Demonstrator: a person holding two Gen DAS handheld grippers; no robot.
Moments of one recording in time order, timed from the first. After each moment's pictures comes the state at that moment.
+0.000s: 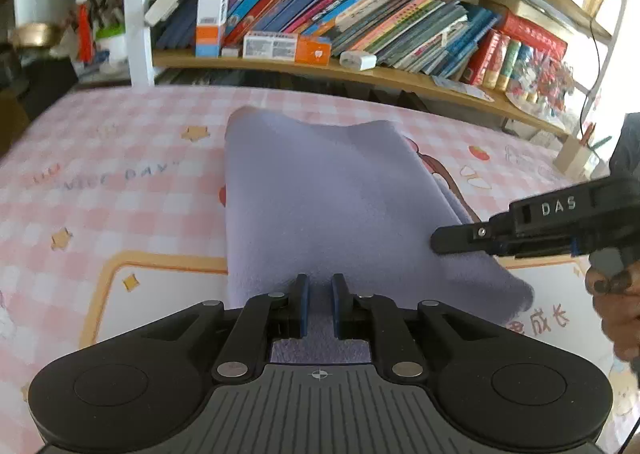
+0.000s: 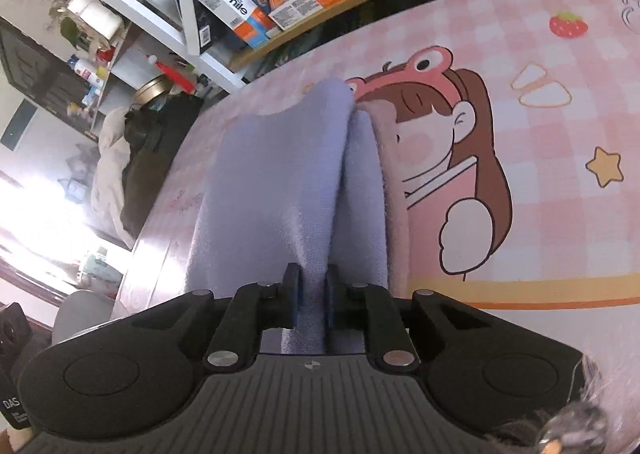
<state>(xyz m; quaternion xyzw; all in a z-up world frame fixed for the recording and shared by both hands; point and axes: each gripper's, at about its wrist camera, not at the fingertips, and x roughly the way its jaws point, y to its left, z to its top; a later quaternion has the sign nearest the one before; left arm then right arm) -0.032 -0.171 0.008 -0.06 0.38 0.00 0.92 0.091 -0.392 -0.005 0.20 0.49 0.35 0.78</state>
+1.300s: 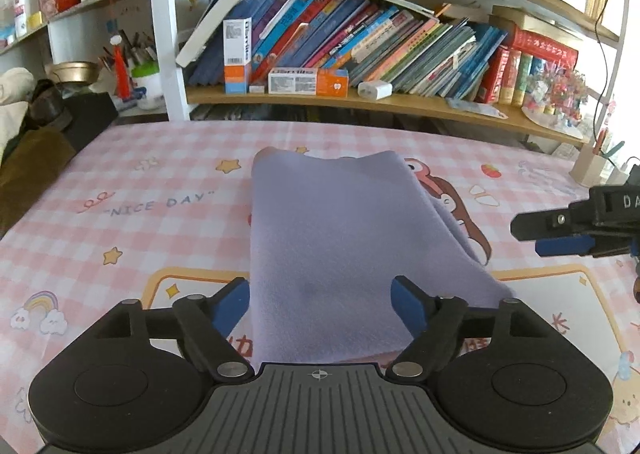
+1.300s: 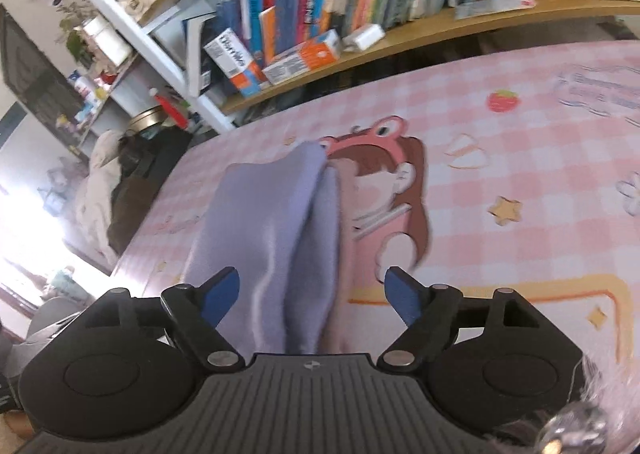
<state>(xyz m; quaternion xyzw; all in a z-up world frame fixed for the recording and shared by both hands) -0.058 -0.195 0.037 -0.04 0.35 0.06 0.93 0.052 -0.449 0.034 0.17 0.43 0.31 0.83</state>
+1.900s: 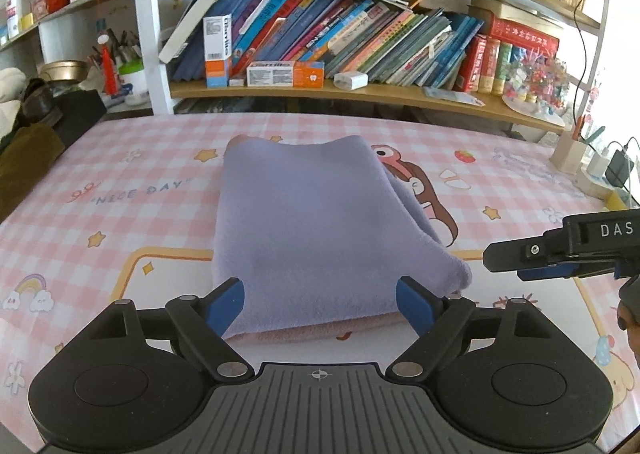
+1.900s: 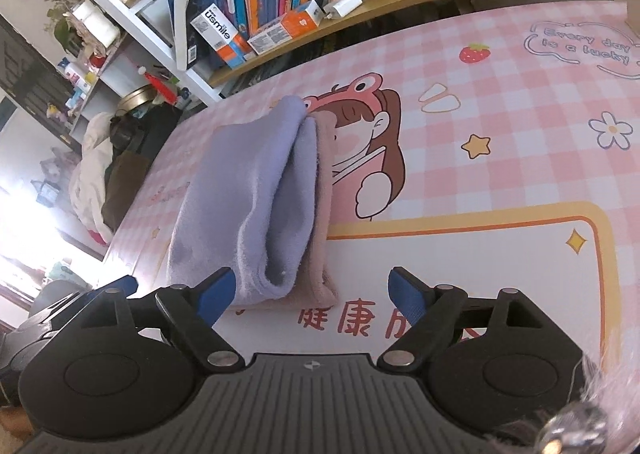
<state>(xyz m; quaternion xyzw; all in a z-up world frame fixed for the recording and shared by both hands) -0.072 -0.224 0.038 -0.04 0.36 0.05 0.93 0.028 -0.461 0.020 0.17 0.46 0.30 0.82</state>
